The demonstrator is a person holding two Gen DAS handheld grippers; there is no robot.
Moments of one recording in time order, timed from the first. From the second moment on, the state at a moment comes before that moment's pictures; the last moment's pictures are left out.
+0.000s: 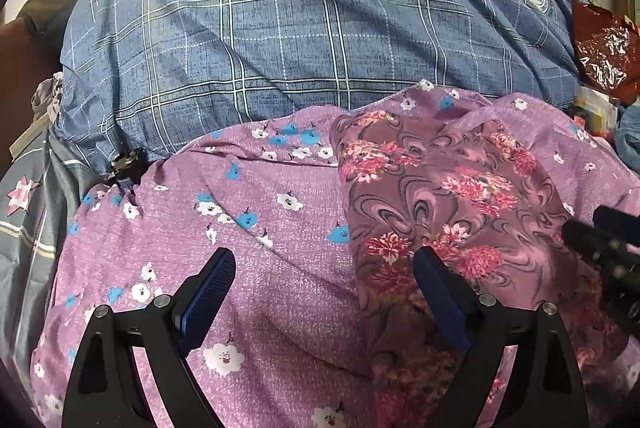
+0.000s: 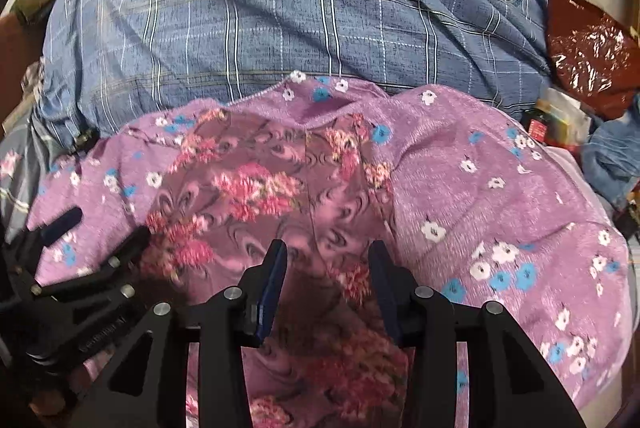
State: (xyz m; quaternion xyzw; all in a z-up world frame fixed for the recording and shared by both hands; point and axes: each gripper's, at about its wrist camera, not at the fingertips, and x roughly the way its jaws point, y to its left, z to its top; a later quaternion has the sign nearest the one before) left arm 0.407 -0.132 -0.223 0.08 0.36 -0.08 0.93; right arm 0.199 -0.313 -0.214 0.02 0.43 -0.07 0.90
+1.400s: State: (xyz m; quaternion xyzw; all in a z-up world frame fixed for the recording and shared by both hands) left arm 0.436 -0.136 -0.239 0.03 0.41 -0.18 0.89; right arm 0.212 -0.378 -0.223 0.16 0.44 0.01 0.88
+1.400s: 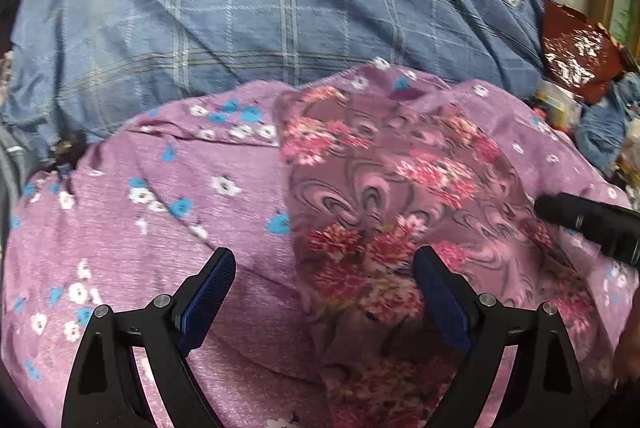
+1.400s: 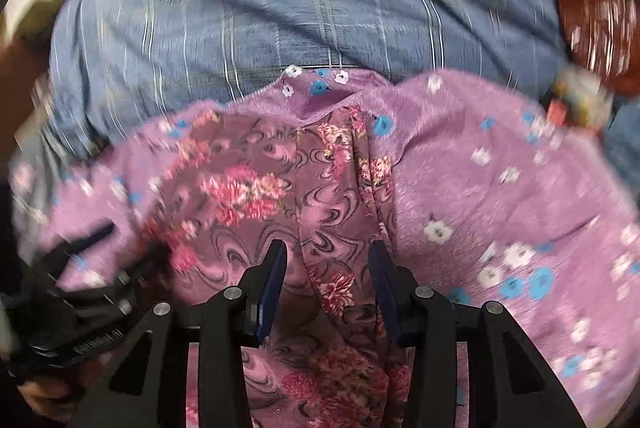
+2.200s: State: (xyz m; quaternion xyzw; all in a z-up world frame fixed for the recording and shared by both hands) left arm 0.489 -0.106 -0.274 -0.13 0.49 -0.24 0.83; right arm 0.248 -0.439 -0.297 0.39 0.50 0.10 0.77
